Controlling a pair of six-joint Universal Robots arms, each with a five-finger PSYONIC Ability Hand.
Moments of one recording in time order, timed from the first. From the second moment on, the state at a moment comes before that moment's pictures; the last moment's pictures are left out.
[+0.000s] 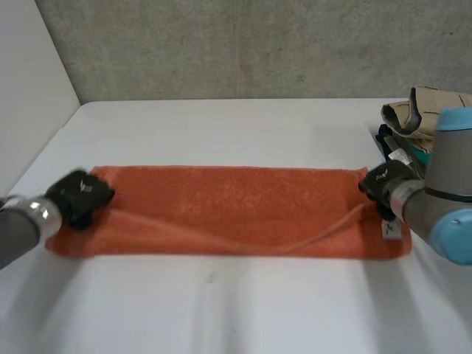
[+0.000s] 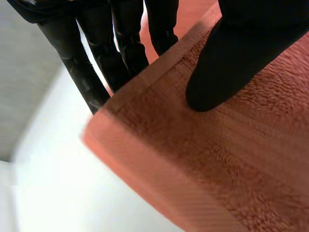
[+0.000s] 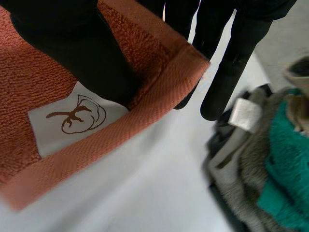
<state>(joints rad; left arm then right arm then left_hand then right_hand) 4.75 -2.05 -1.62 3.15 -1.14 4.10 1.83 -0.98 1.32 0.19 1.59 2.35 1.17 1.20 1.19 1.20 0.99 1.13 1.18 1.19 1.20 1.02</state>
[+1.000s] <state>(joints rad) 4.54 -2.11 -1.51 3.52 -1.40 3.60 1.82 -1.02 1.41 0.12 1.51 2.72 0.20 0.21 0.21 0.20 0.05 0.42 0.41 0.42 0.42 0.26</state>
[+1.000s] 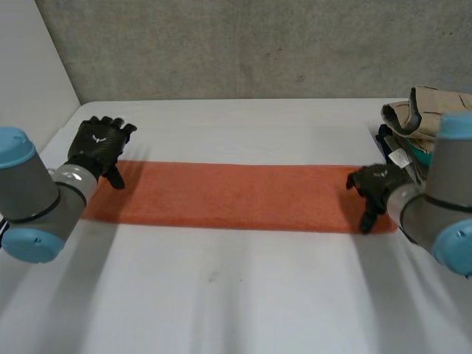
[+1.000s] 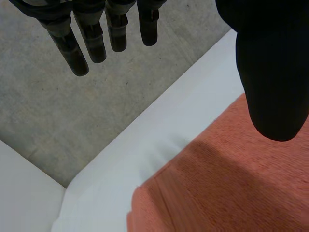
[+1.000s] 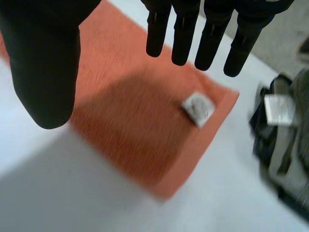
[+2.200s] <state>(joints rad) 4.56 -1.95 -1.68 3.63 -1.40 3.46 2.42 -0.56 0.92 -0.27 1.17 2.03 0.20 0.21 0.21 0.20 0.05 0.85 0.86 0.87 0.90 0.71</state>
